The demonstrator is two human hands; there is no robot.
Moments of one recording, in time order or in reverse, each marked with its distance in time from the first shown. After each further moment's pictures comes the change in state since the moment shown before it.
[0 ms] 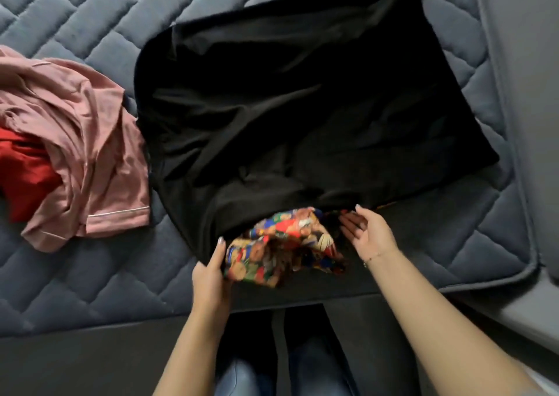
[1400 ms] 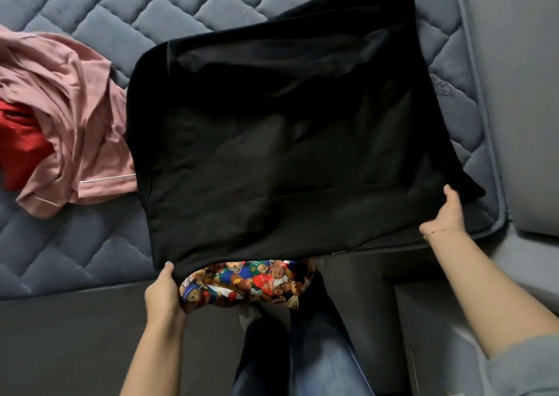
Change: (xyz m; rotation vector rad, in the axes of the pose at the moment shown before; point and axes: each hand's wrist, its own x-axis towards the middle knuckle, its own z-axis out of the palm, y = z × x) left_hand -0.045 -0.021 -0.087 0.253 0.334 -0.132; right_hand 0.000 -0.054 -0.148 0.138 0.320 -0.194
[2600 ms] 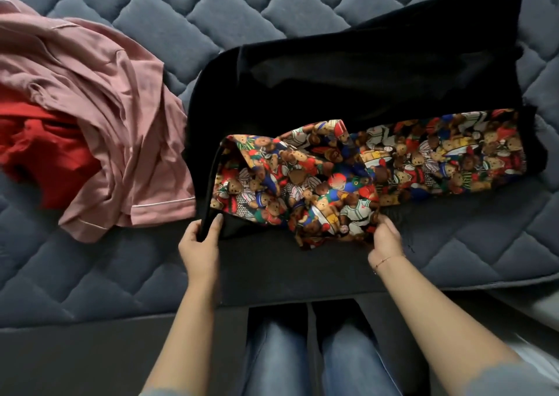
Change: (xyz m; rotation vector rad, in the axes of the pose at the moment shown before) left_hand 0.110 0.118 0.027 0.118 -0.164 0.609; right_hand -0.074 0.156 0.179 -0.304 -0.068 0.020
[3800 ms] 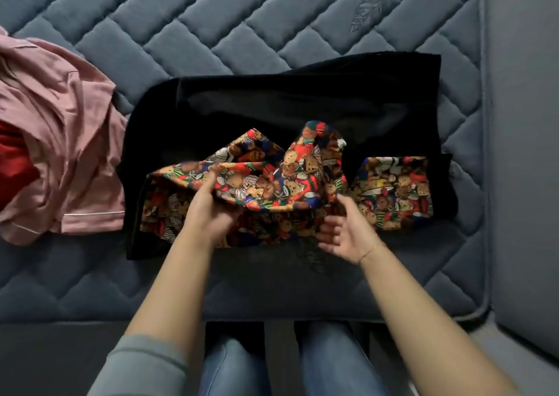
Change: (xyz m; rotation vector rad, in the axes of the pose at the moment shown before) left_hand -0.038 0.136 0.158 -0.800 -0.305 -0.699; right_hand -0.009 -0.158 -0.043 -0.339 -0.414 0.295
